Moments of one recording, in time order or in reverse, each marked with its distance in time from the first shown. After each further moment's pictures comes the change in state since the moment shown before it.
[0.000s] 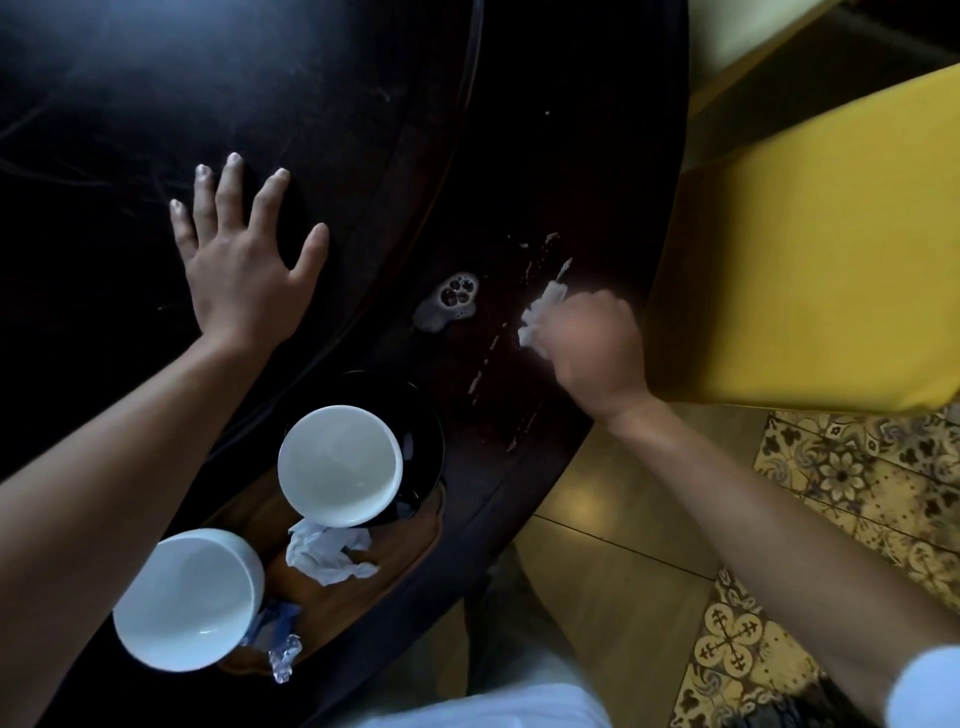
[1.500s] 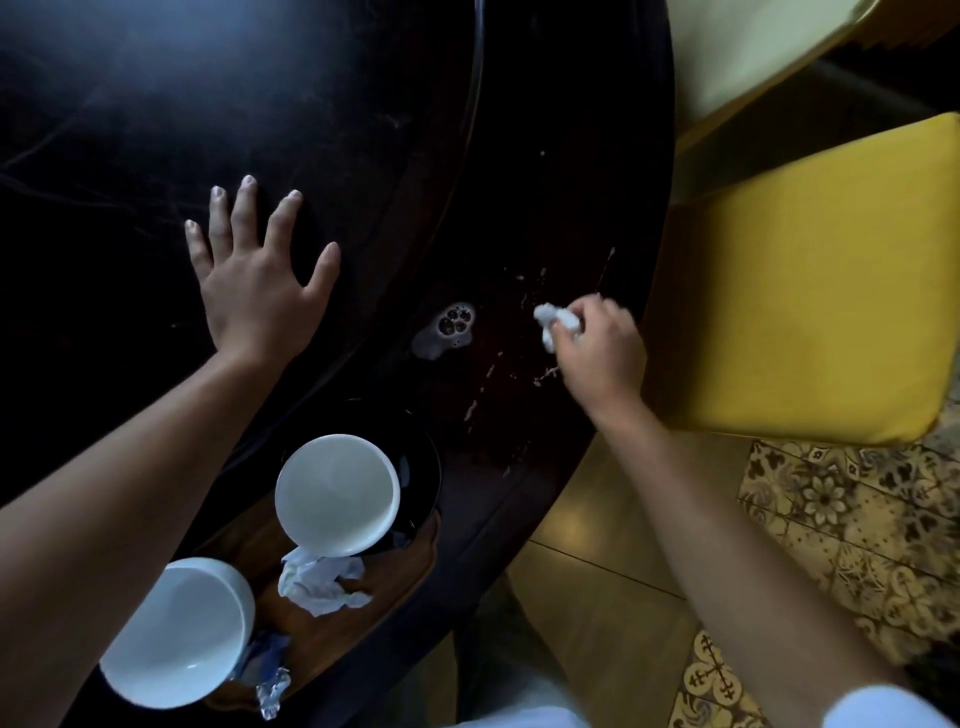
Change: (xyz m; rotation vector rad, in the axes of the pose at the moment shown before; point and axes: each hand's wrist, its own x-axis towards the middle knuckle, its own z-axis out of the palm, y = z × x) left_hand 0.011 0.012 0.002 -0.004 0.003 -0.028; right_hand 0.034 -0.001 -0.010 0.191 -0.099 0.485
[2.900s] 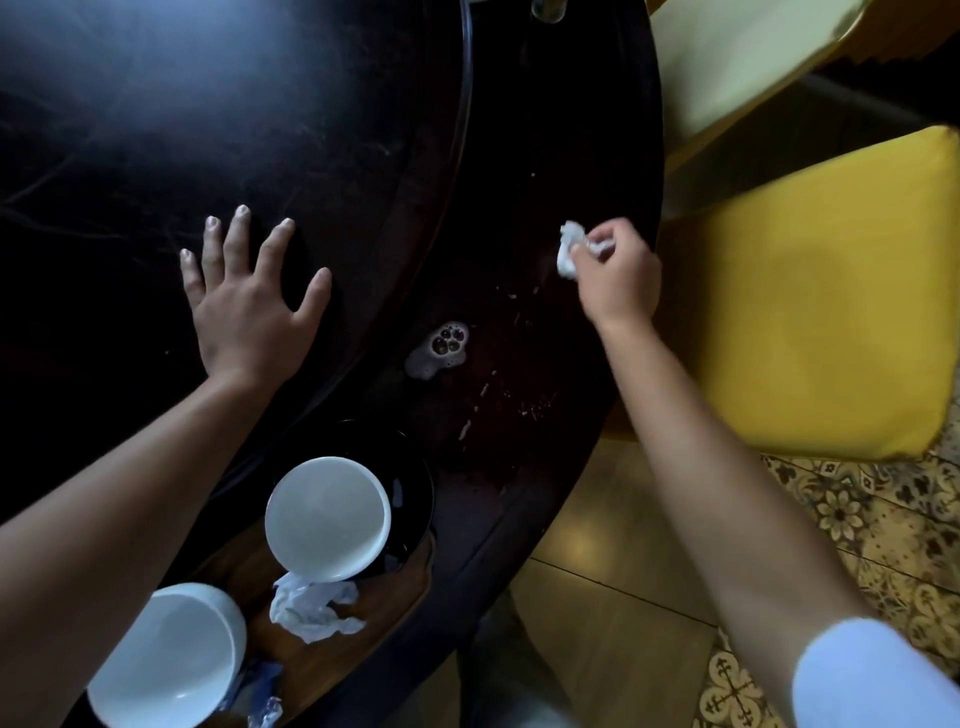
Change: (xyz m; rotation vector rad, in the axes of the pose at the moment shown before) left_hand -0.003 -0.002 0.003 -0.003 0.026 0.001; right_hand 0.085 -0.018 -0.024 0.266 0.175 0.213
